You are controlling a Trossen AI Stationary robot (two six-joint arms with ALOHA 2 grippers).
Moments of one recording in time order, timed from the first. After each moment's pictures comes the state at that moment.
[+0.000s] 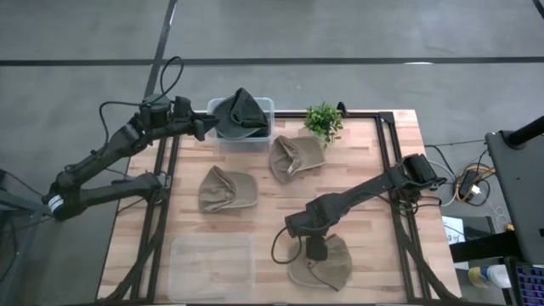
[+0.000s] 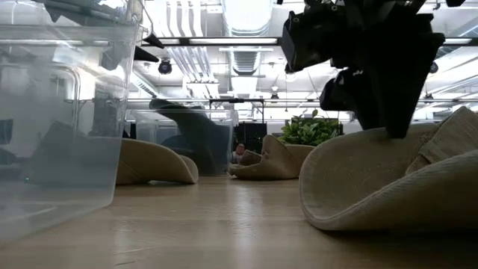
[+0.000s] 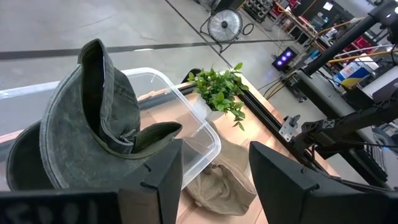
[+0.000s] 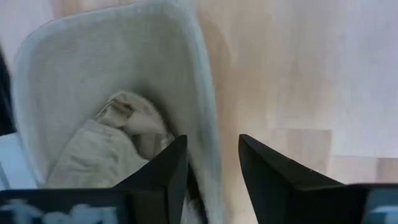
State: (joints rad) left arm 0.74 0.76 0.81 -0.34 0.25 -0.48; right arm 0.34 1.90 1.36 -0.87 -0.24 0.46
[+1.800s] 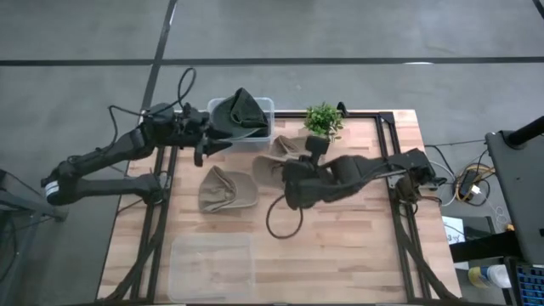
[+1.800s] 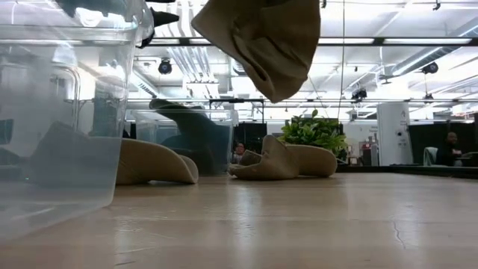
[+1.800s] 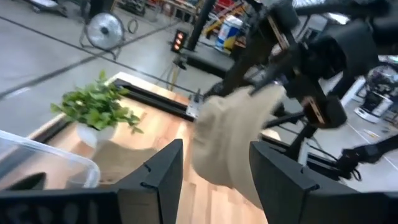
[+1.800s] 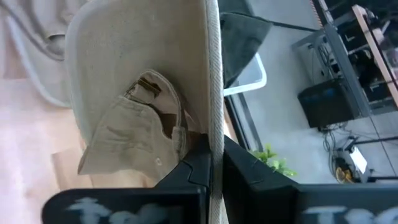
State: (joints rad) left arm 0.47 0.80 0.81 -0.12 0.44 -0.28; right arm 0.27 1.89 2.14 -1.42 0.81 0.30
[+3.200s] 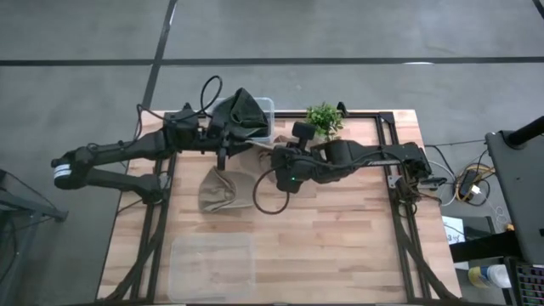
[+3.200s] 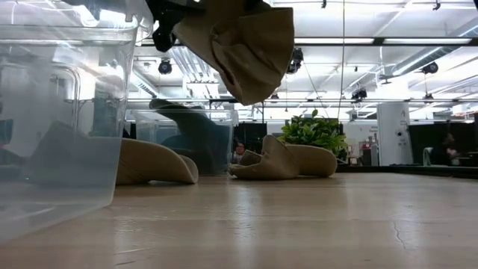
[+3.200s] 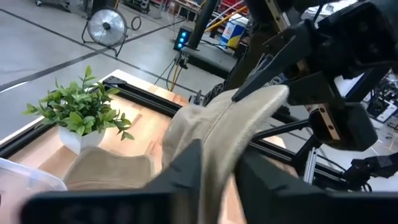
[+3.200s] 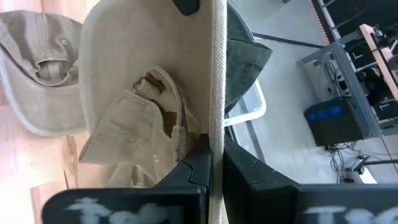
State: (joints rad) left arm 0.33 1.00 0.85 0.06 0.27 -0.34; right arm 0.16 1.90 2.14 -1.22 0.73 0.07
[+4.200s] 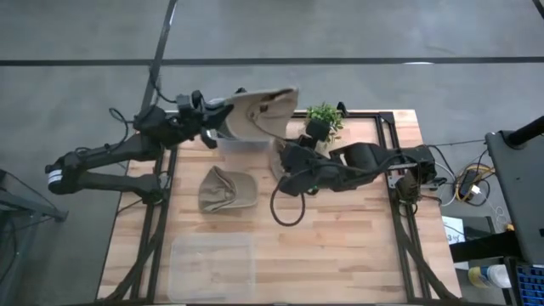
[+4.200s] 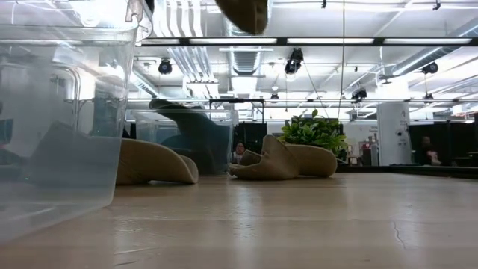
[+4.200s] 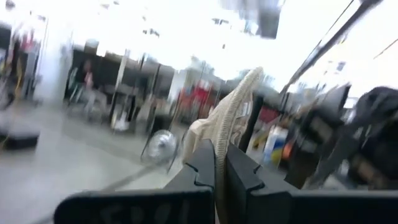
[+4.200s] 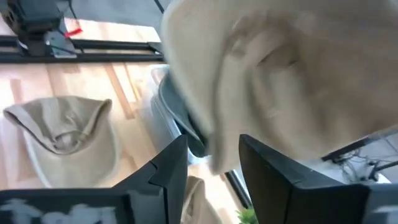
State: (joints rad) left arm 0.33 0.89 0.85 0.40 -0.06 -0.24; right arm 0.26 1.88 2.28 -1.20 0.88 0.18
